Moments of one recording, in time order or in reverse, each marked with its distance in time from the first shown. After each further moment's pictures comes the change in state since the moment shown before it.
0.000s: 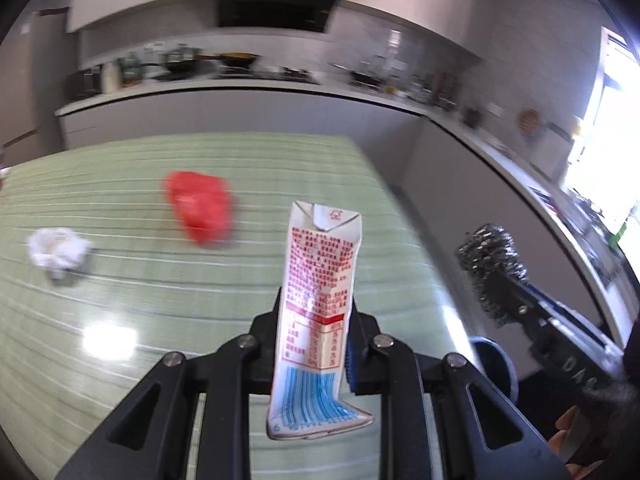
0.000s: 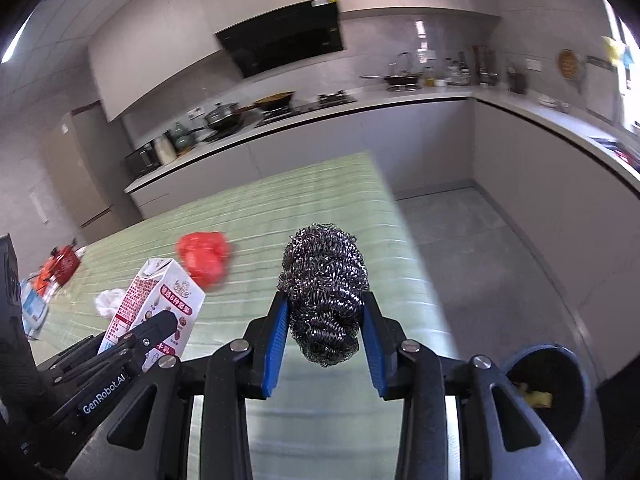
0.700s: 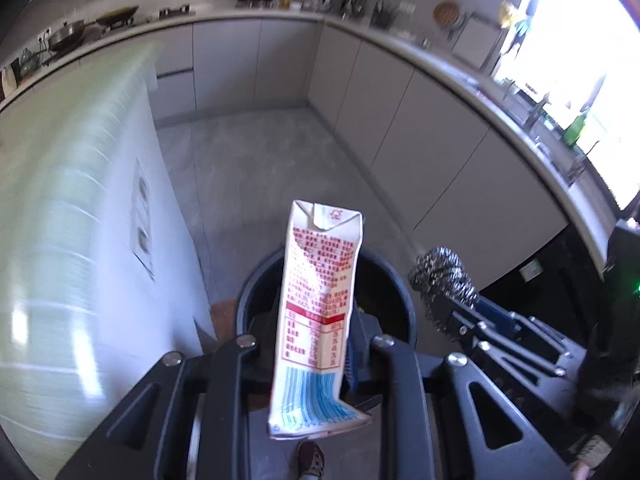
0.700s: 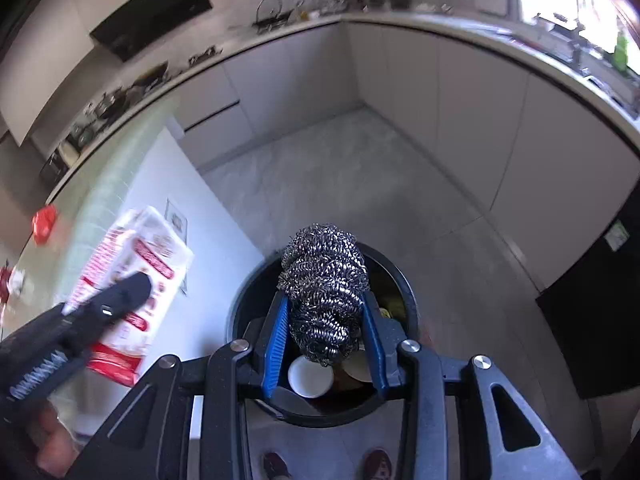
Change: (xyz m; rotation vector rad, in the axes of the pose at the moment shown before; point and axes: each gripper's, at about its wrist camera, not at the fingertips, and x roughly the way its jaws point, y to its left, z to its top) left arm 0.112 -0.274 -0.111 0.161 0.277 -0.143; right arm -0.022 -0.334 -0.101 0.200 0.237 -0.188
